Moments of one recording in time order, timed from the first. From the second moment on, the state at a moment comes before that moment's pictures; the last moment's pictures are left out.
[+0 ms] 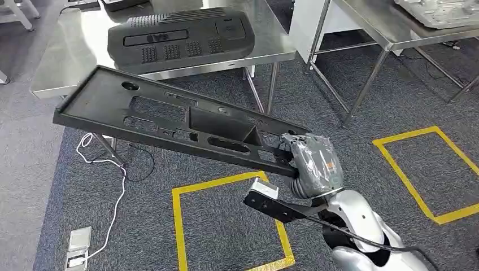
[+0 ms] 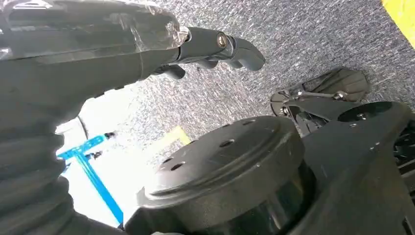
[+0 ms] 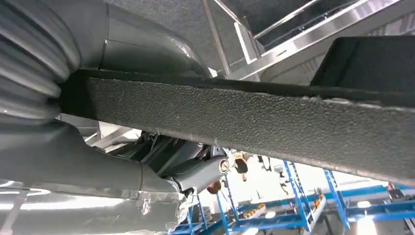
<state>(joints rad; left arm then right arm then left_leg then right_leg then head) -0.11 0.09 -1.22 -0.20 0.98 0.12 0.10 -0.31 -0.46 0.73 -1.99 0.94 -0.06 0.61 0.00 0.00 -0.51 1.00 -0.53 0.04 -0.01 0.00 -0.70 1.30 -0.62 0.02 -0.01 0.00</state>
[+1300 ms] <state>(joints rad) -0.11 0.08 -1.21 -0.20 0.98 0.13 0.10 -0.32 -0.45 0.75 -1.98 0.94 -0.06 0.59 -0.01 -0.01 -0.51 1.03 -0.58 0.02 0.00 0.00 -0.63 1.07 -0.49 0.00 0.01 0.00</state>
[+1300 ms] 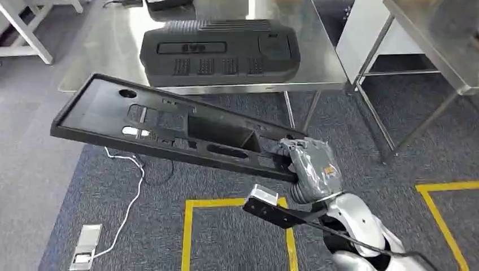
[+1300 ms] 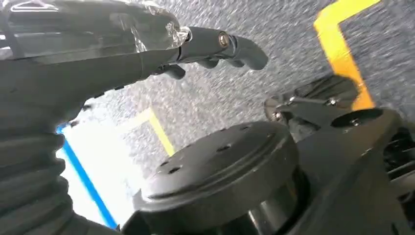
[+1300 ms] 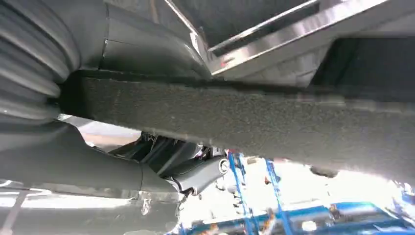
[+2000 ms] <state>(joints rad) -0.11 0.09 -1.21 -0.20 0.97 0.13 0.10 -0.32 -0.45 0.75 -1.97 0.94 -0.06 0.58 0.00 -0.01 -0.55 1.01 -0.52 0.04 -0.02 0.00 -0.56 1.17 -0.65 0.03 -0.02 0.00</state>
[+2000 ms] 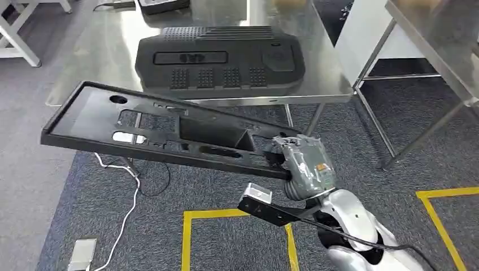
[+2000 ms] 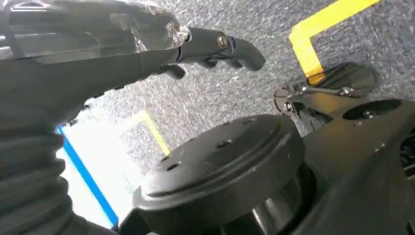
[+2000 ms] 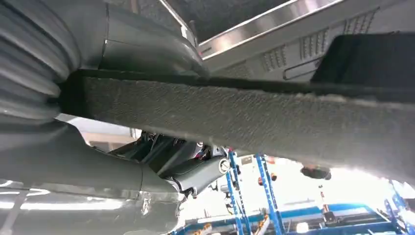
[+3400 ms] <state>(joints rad) -0.11 0.08 -1.22 -0.20 0.96 0.12 0.10 -0.26 -0.45 0.72 -1.97 0.98 -0.10 0.58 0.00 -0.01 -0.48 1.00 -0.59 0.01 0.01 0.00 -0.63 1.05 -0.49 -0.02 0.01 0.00</state>
